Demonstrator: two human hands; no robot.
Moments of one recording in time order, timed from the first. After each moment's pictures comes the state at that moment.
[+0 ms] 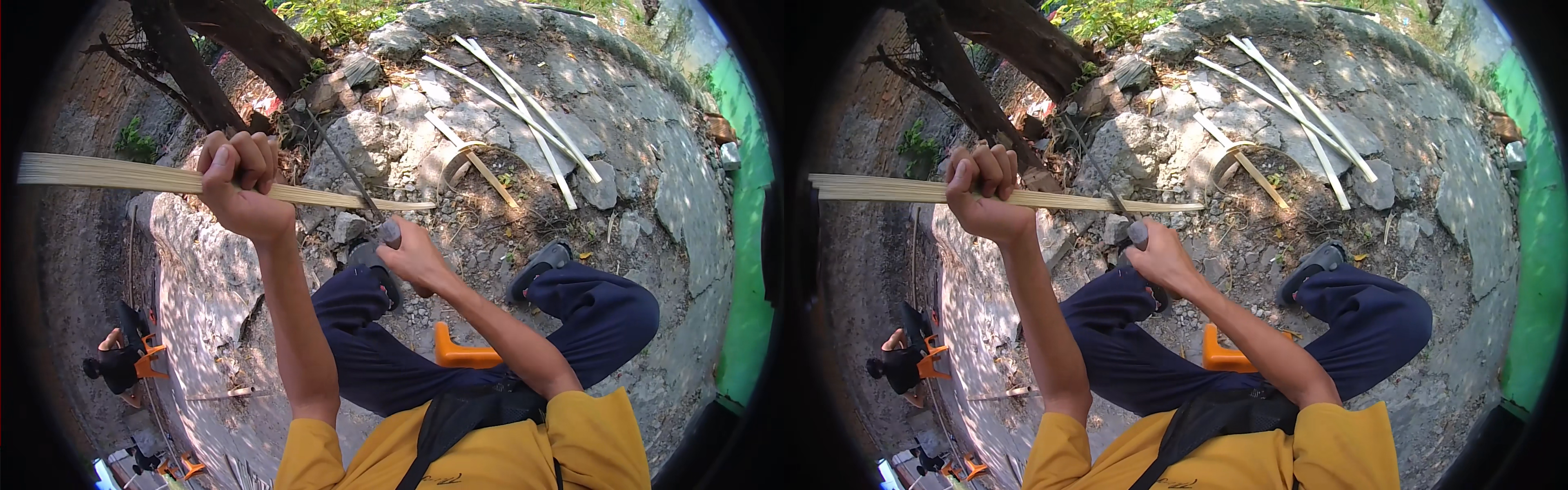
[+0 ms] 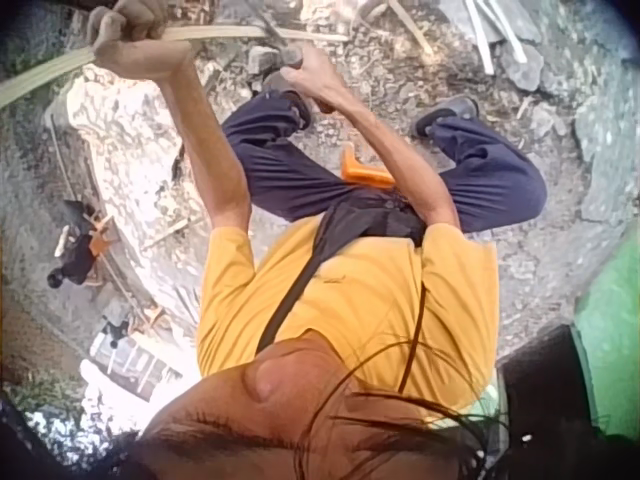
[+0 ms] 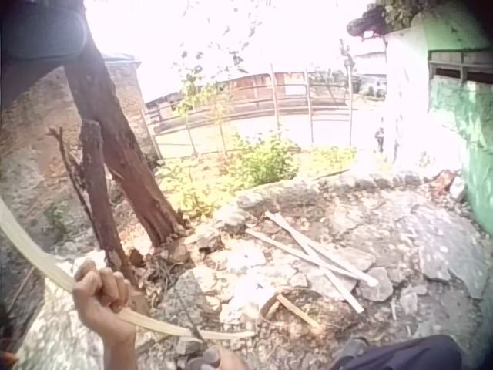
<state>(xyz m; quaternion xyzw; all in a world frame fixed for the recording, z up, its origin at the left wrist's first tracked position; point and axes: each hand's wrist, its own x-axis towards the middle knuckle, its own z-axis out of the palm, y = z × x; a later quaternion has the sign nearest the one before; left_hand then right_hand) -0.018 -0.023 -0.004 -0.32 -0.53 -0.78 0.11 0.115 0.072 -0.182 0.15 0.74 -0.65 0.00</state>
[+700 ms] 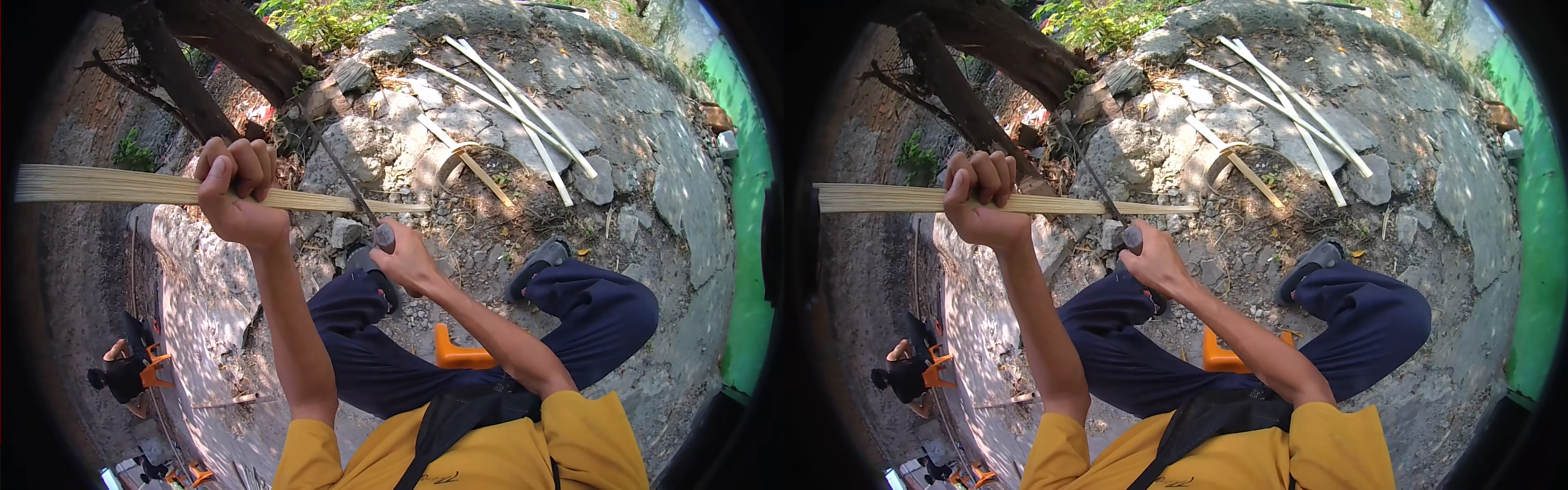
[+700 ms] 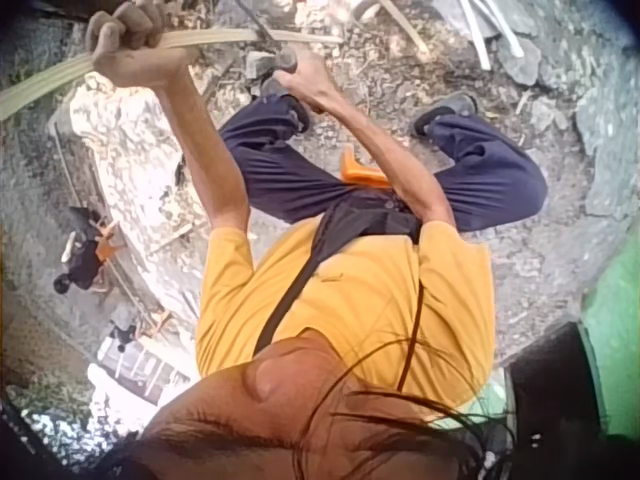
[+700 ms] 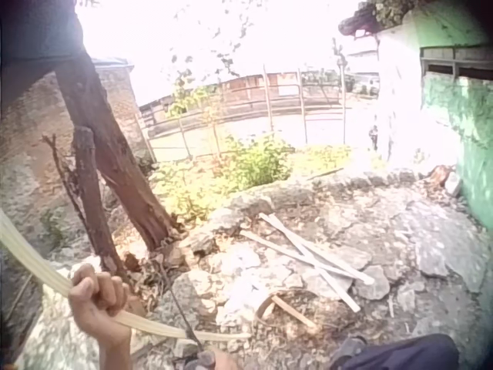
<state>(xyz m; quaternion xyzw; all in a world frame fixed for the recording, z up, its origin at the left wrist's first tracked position) -0.018 -0.018 -0.003 -0.36 -0.50 -0.78 0.06 0.120 0.075 -0.179 0.15 0.71 -0.69 -0.04</state>
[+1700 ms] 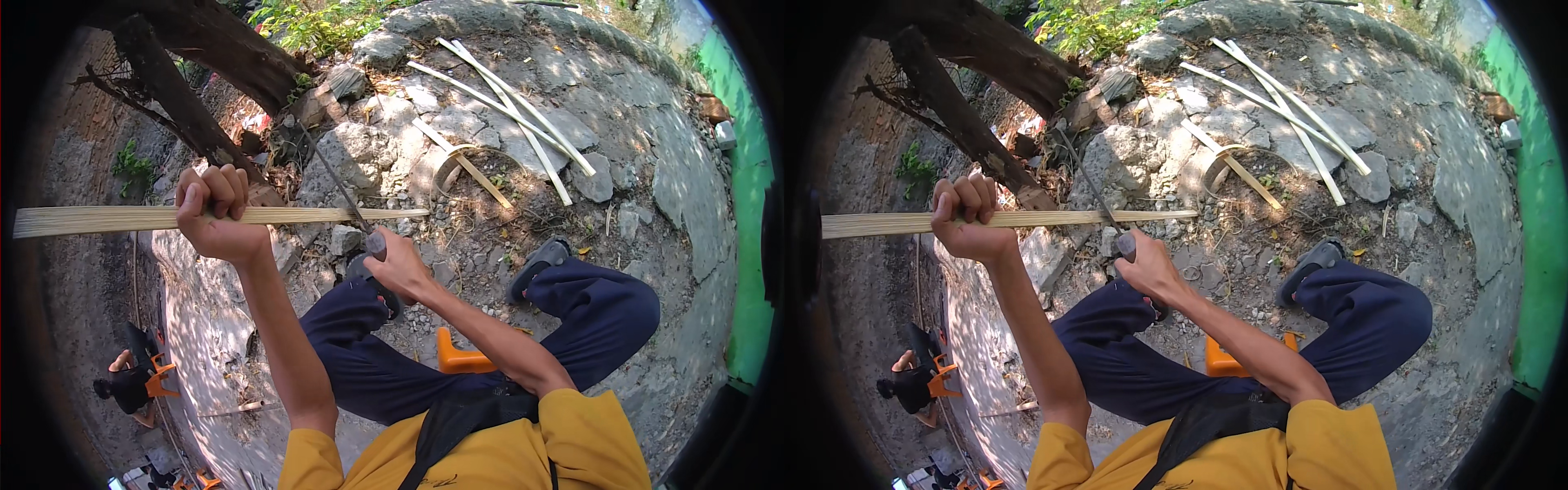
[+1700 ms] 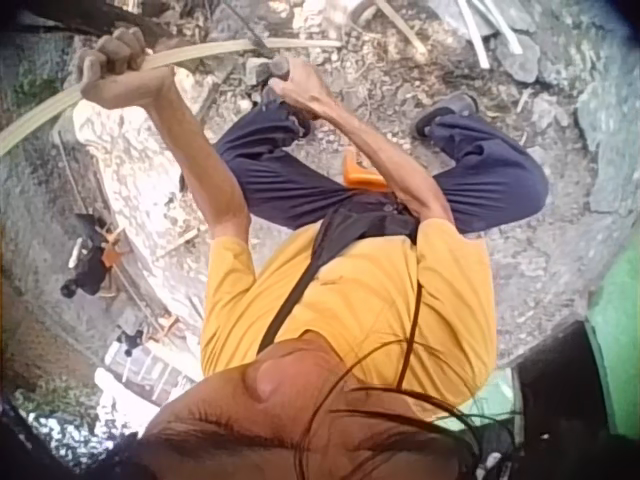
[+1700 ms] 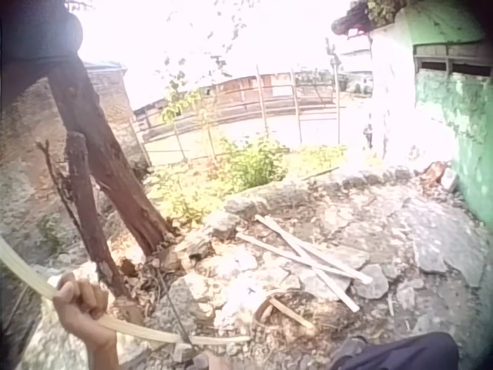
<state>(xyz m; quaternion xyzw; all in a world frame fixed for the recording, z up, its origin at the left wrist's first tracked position) -0.030 -0.038 -0.010 -0.30 -0.50 -0.80 0.10 0.110 0.064 -0.200 0.17 0.72 -0.68 -0.01</state>
